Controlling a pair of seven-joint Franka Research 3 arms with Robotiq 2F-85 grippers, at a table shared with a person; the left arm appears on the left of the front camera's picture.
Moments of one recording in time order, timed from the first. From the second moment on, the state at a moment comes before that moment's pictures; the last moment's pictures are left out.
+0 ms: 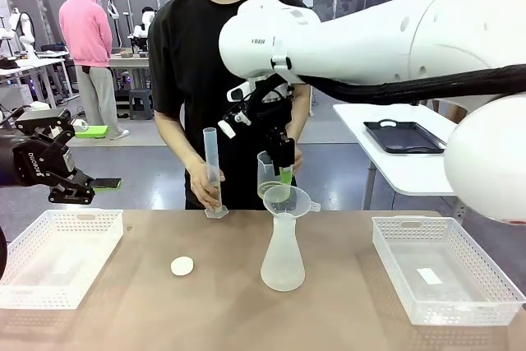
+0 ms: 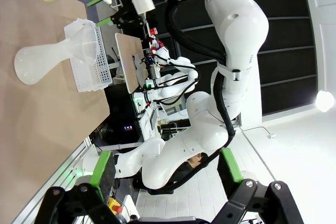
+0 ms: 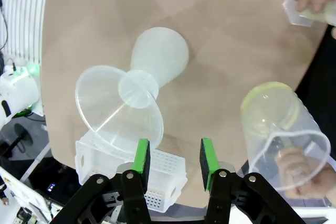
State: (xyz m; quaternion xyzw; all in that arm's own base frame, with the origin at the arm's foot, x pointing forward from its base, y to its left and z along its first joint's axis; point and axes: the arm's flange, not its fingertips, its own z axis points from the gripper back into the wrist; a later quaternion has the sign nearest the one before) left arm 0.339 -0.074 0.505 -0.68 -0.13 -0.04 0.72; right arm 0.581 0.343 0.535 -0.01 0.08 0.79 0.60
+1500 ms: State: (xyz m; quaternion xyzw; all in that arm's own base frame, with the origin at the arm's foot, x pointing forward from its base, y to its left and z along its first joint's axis) left arm 0.339 -0.074 0.505 -0.68 -0.13 -0.04 0.72; right arm 0.574 0.334 0.542 0.00 0.06 0.79 0.61
